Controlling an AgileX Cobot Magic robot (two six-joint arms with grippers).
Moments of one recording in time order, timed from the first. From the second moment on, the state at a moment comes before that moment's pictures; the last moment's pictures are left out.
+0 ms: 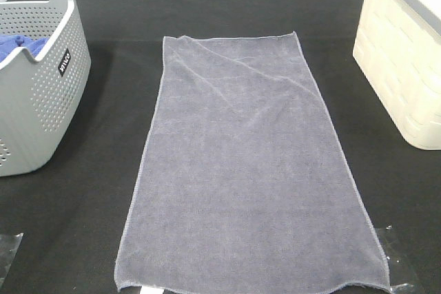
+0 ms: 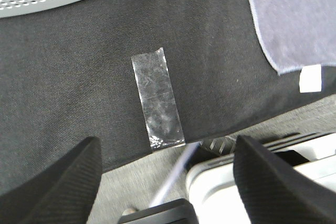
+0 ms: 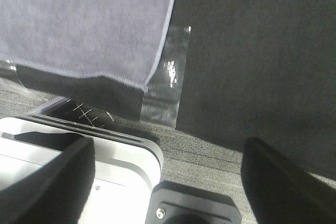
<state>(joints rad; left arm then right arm) -0.27 0.62 -0.71 -0.01 1.22 -0.06 0.21 0.70 -0.69 0.12 1.22 -0.04</state>
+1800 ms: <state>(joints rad) -0.27 0.29 -0.51 -0.19 1.07 0.28 0.21 0.27 -0.51 0.14 1.07 -0.17</state>
